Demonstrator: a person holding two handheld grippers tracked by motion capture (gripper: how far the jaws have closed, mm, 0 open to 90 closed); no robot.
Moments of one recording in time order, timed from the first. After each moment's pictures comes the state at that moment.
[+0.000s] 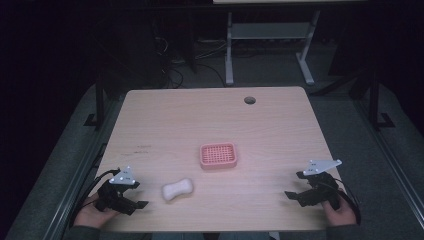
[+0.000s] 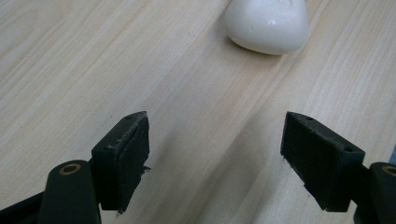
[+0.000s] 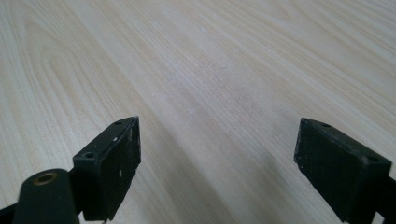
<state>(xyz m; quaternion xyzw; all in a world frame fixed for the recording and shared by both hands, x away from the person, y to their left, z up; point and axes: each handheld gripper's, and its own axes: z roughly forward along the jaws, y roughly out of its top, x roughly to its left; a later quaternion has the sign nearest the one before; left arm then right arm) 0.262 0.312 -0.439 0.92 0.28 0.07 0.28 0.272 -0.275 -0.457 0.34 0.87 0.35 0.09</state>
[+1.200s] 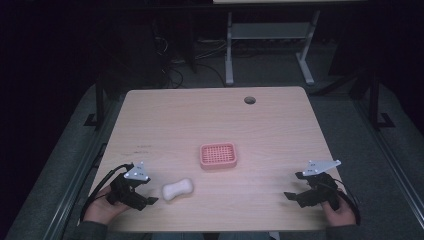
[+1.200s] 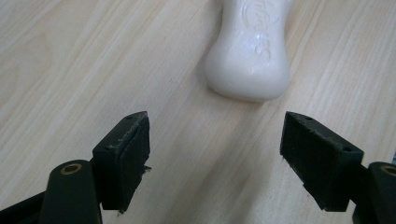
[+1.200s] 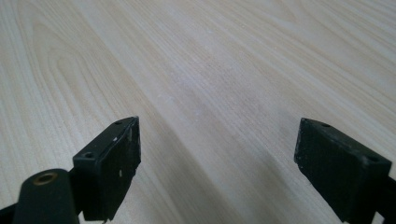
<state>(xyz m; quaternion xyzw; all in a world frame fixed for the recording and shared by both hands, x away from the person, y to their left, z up) 0.275 0.278 -0.428 0.93 0.24 0.06 0.26 0.271 -0.273 -0.457 0.34 0.87 0.35 0.09</state>
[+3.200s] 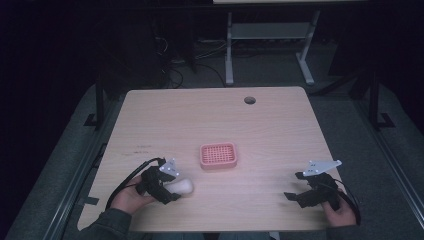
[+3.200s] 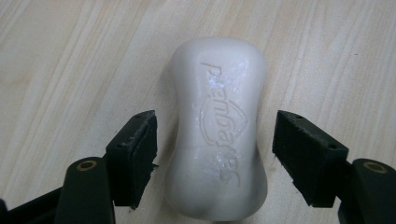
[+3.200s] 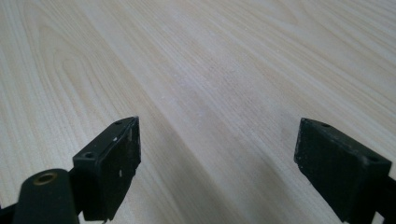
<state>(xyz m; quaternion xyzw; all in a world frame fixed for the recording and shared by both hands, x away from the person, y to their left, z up) 0.300 0.204 -0.433 0.96 0.18 0.03 0.22 0.270 -0.273 -0.455 0.34 0.87 0.35 0.08</state>
